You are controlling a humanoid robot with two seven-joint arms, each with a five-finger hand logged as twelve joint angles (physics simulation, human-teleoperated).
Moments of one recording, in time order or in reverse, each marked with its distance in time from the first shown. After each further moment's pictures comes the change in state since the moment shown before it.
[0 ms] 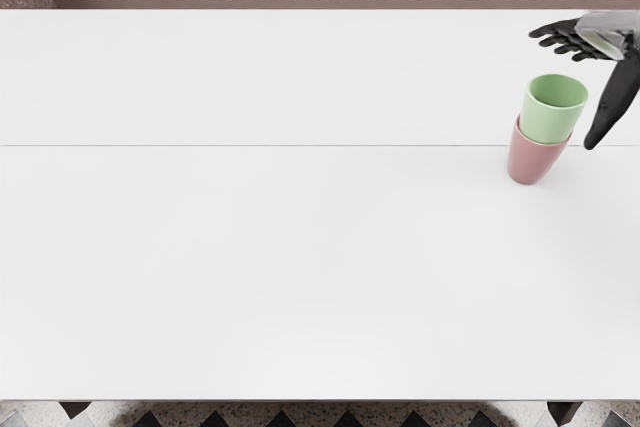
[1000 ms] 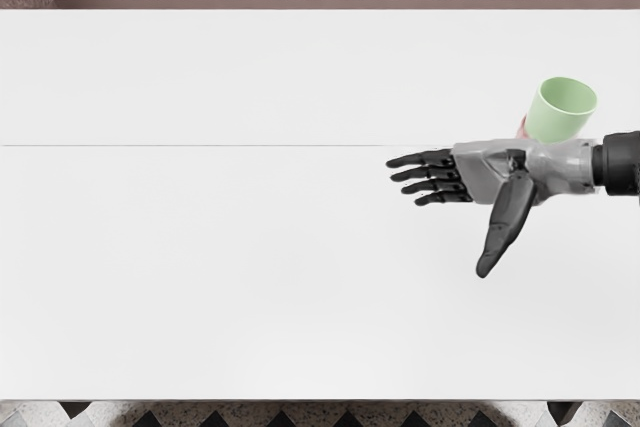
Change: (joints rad) left arm 0.013 0.000 0.001 -0.005 0.000 -0.004 0.000; right arm -0.323 0.108 0.069 0.121 0.575 0.108 0.041
